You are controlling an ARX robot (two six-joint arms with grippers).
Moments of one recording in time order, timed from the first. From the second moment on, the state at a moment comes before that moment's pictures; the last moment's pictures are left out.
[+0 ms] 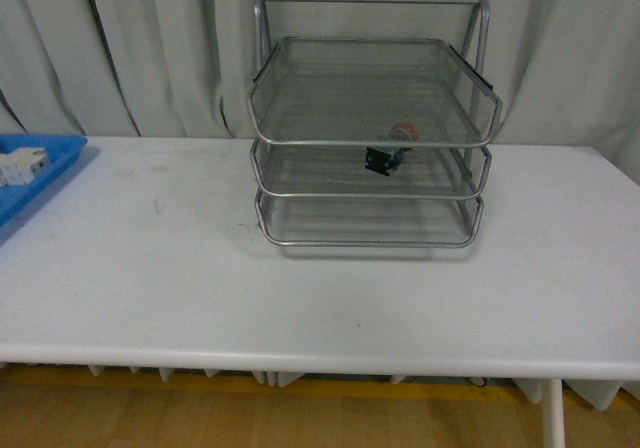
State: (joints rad) left arm 0.00 0.01 0.01 0.00 0.00 0.00; right arm 0.01 0.89 0.28 0.53 -0.02 0.01
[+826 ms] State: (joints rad) left arm 0.00 0.01 0.01 0.00 0.00 0.00; right arm 0.00 0.16 0.05 0.10 0.00 0.01
